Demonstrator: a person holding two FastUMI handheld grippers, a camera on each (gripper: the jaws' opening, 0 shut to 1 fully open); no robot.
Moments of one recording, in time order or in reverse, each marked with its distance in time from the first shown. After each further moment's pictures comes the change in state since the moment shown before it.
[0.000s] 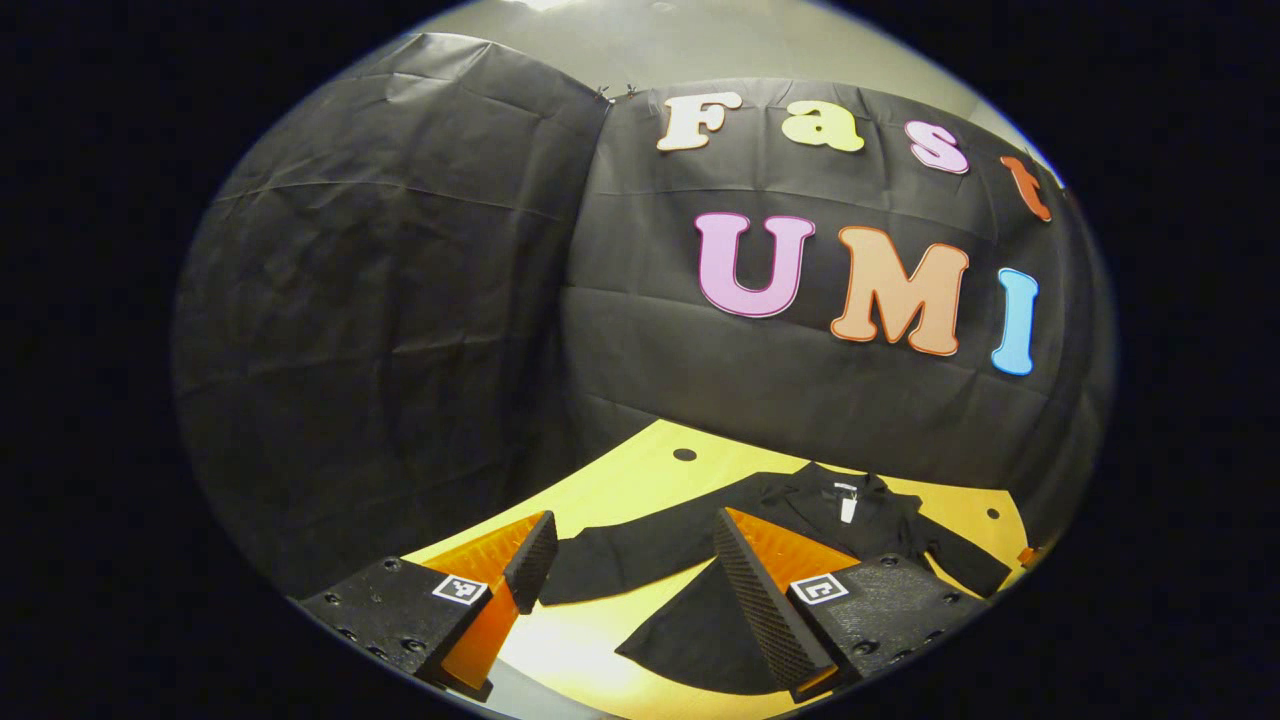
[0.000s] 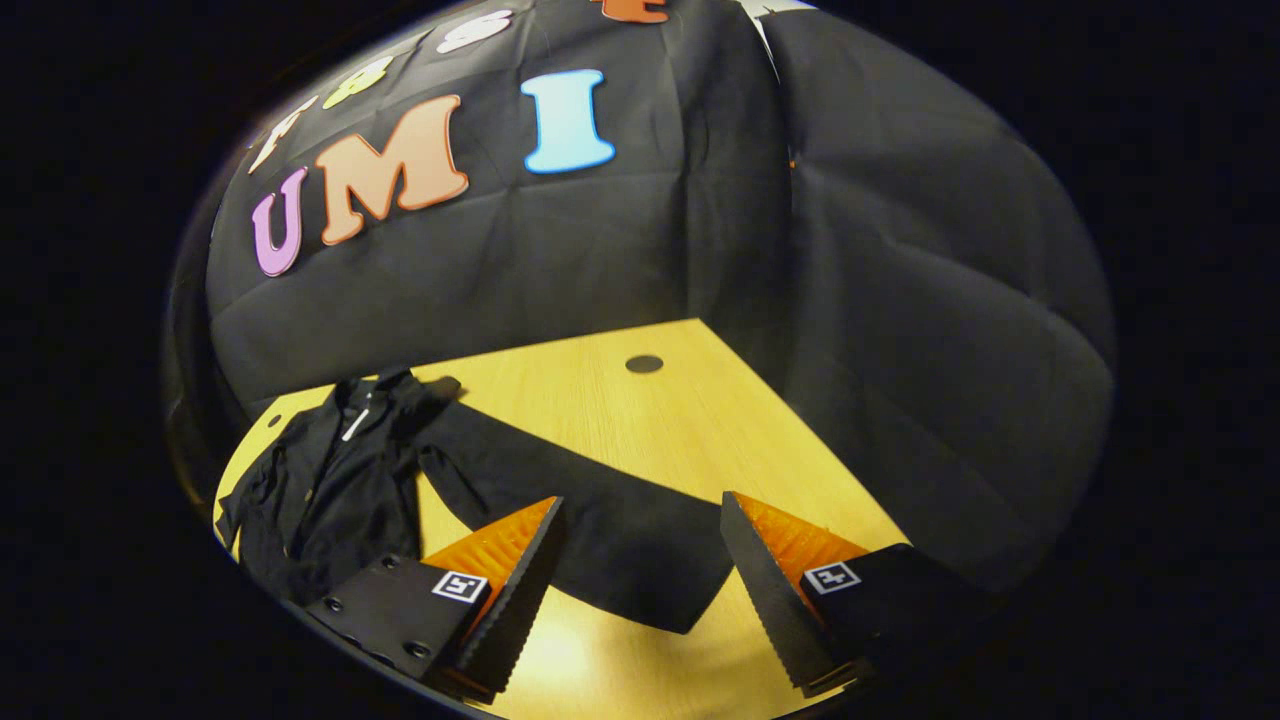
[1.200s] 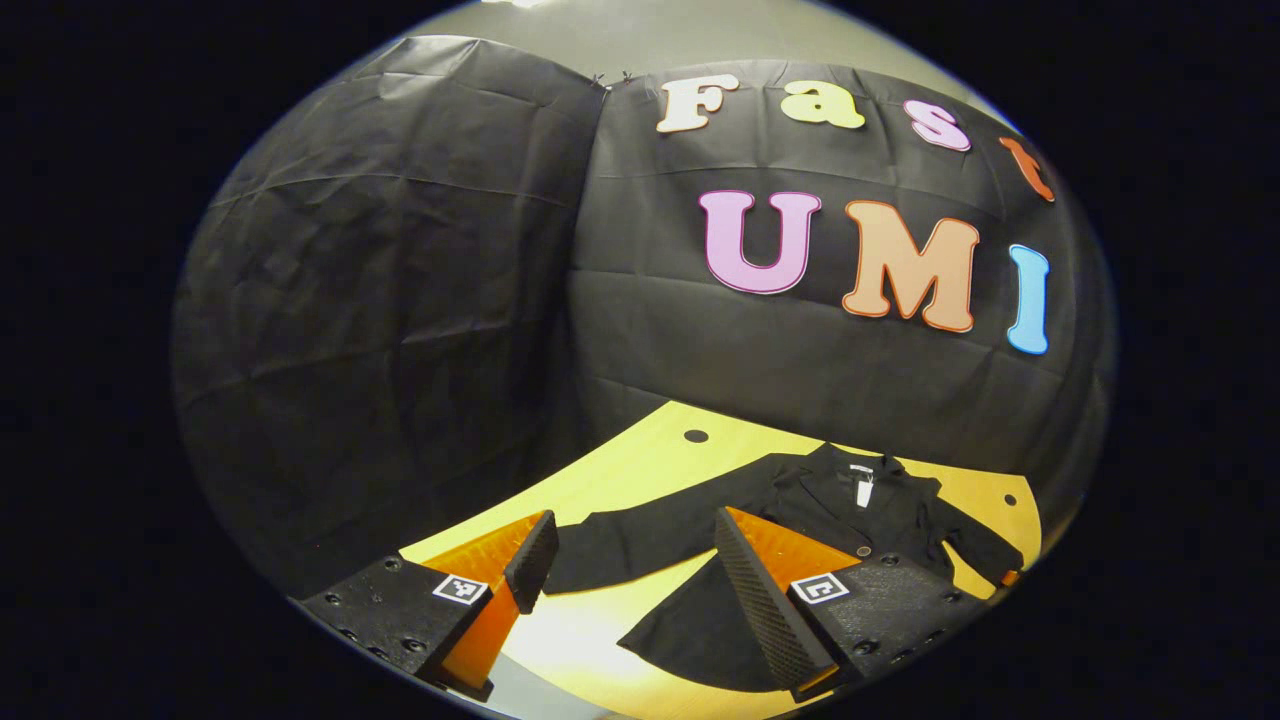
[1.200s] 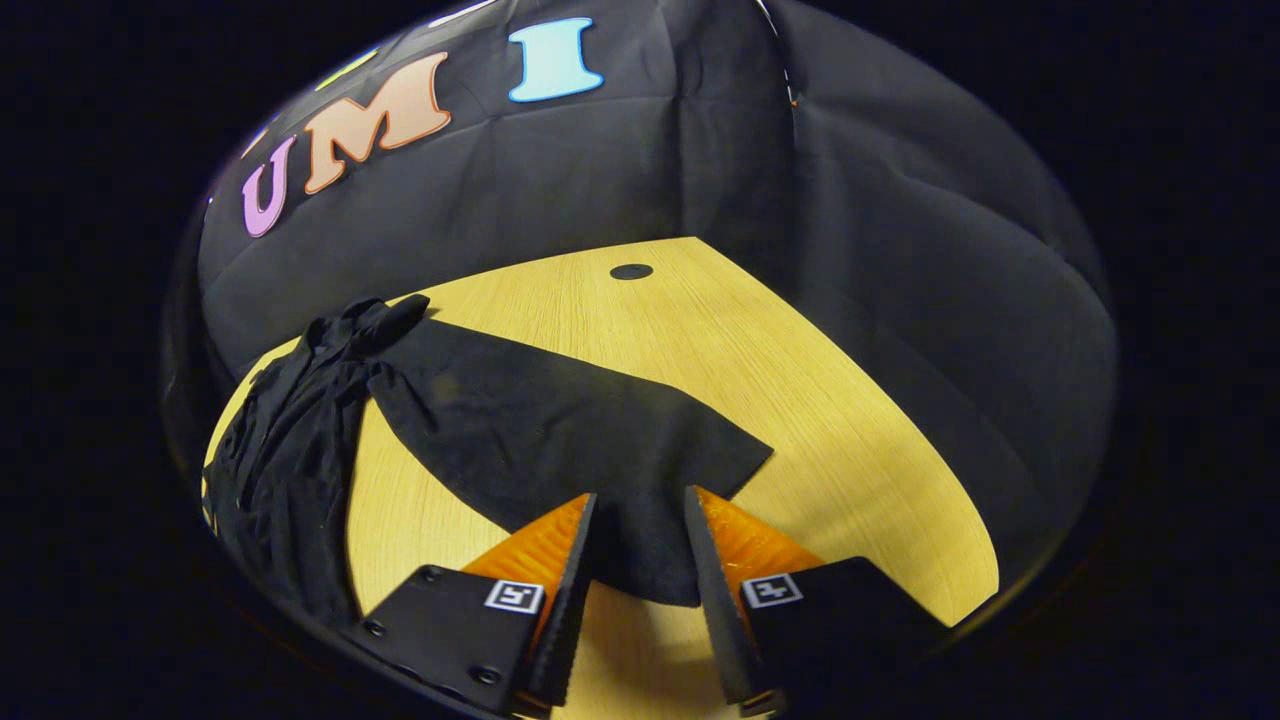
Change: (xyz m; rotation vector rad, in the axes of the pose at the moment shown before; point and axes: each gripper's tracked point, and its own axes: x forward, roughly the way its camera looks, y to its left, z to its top) left arm 0.013 -0.010 -0.020 0.012 0.051 0.025; right arm 0.035 -0.015 -0.064 -0.011 0.110 0.022
